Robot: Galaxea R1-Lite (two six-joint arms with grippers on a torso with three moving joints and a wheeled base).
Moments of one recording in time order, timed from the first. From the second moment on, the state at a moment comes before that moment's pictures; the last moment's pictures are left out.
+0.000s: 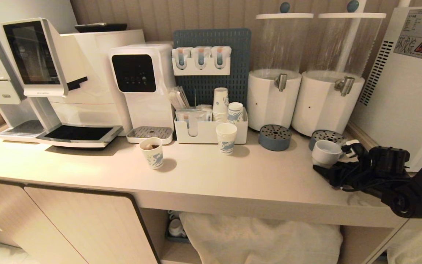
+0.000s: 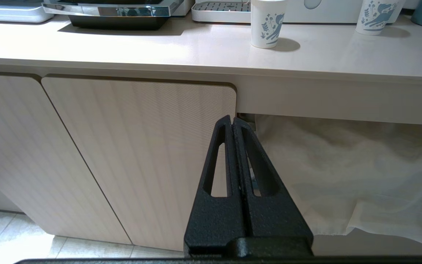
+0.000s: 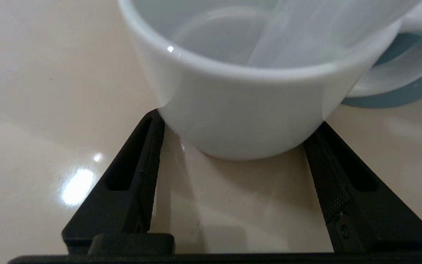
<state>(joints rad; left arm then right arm) 0.00 0.00 0.00 0.00 0.00 0.00 -0.13 2.27 -0.74 -1.01 0.34 -0.22</state>
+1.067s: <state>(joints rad) 0.00 0.00 0.00 0.00 0.00 0.00 -0.13 2.18 -0.59 -1.02 0.35 -0.23</state>
